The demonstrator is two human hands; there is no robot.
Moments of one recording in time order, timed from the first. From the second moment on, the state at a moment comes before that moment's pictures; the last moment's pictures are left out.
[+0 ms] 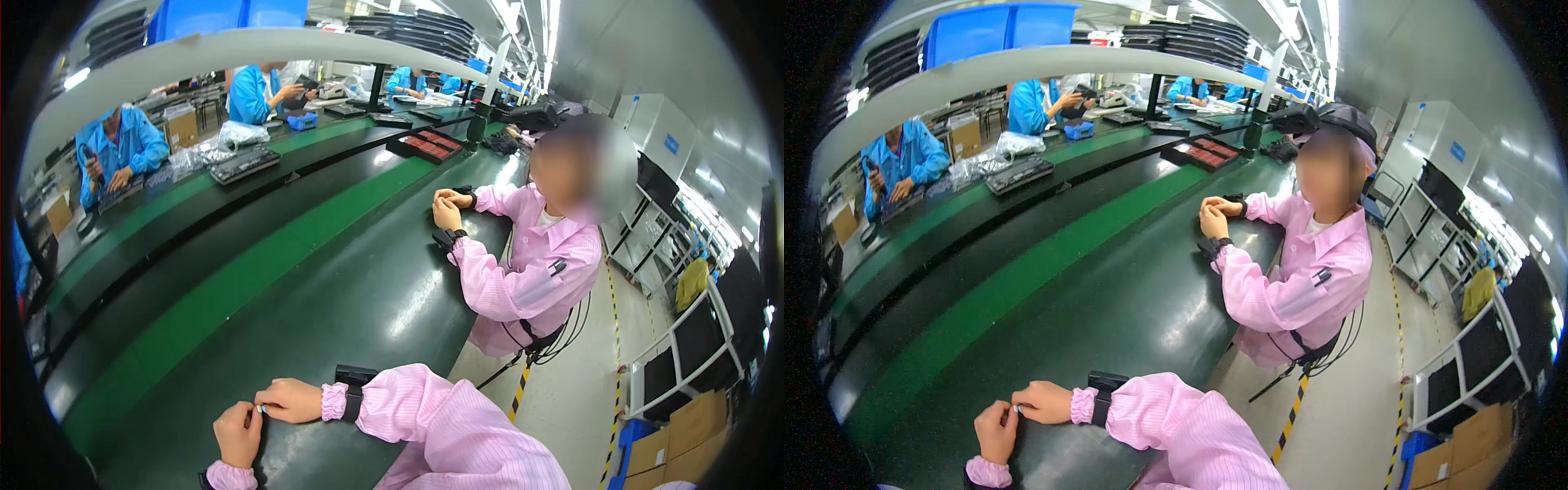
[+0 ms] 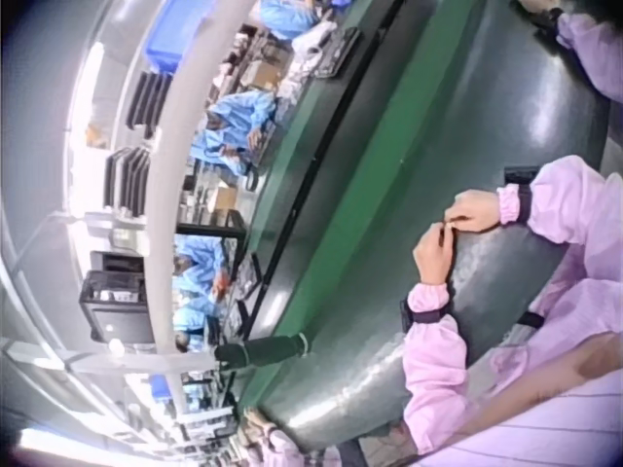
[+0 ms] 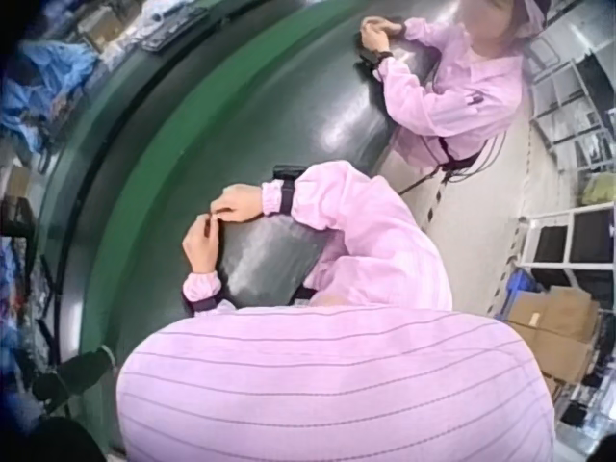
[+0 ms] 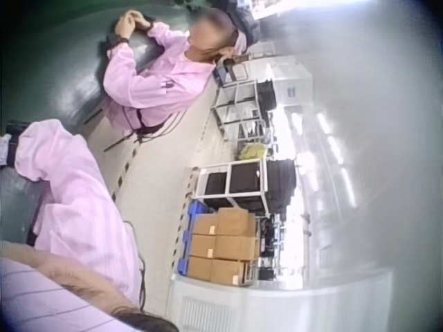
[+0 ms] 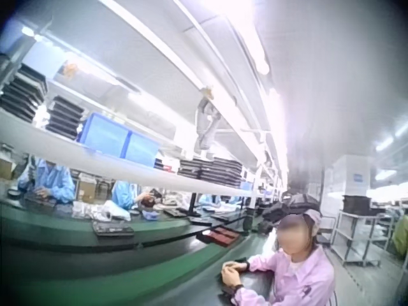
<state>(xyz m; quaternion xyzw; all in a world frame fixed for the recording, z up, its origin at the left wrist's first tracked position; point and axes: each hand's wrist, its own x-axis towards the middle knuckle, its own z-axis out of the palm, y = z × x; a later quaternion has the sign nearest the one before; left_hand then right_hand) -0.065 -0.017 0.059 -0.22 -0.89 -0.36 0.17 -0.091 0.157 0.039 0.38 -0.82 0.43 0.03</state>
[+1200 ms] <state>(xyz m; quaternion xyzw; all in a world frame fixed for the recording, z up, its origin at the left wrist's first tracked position) -0.064 -0.016 0.060 -0.22 -0.90 -0.35 0.16 -0.099 0.165 0.043 0.37 -0.81 0.45 0.04</state>
